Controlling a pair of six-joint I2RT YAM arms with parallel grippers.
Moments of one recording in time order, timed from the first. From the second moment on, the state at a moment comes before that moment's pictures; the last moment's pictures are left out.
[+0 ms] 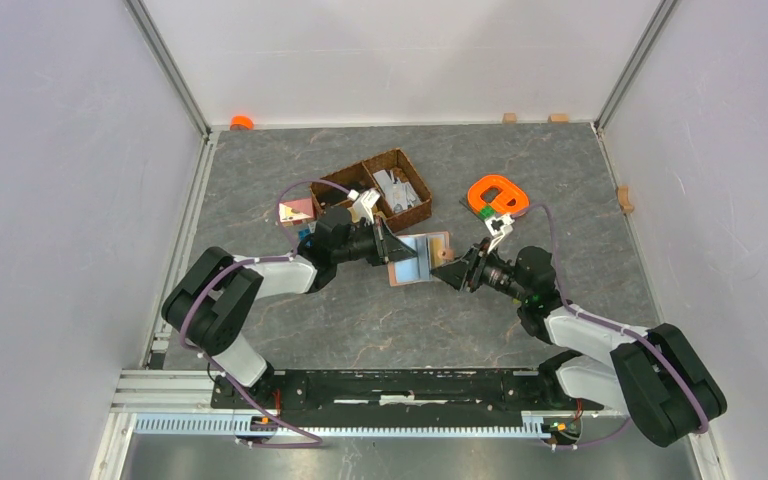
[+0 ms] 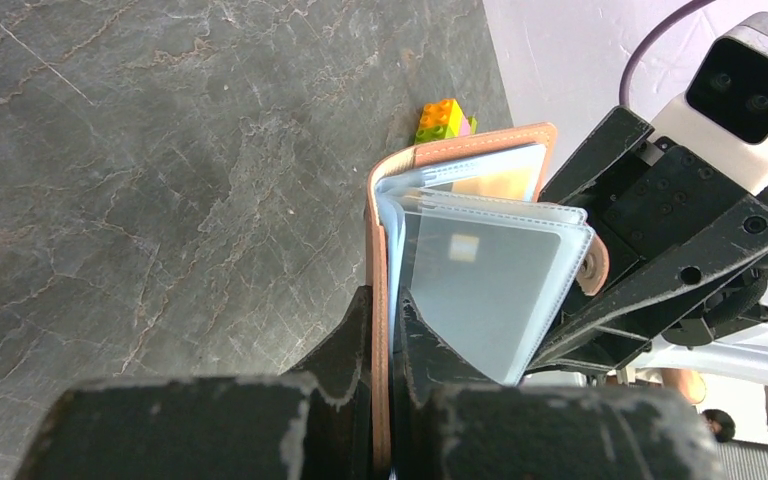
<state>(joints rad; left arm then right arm) -0.60 1.62 0.67 0.62 0.55 -0.84 0.43 1.15 0.23 0.78 -0.56 0.62</state>
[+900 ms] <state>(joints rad) -0.60 1.62 0.67 0.60 0.54 -0.85 0.46 1.08 0.23 0.76 -0.53 0.59</state>
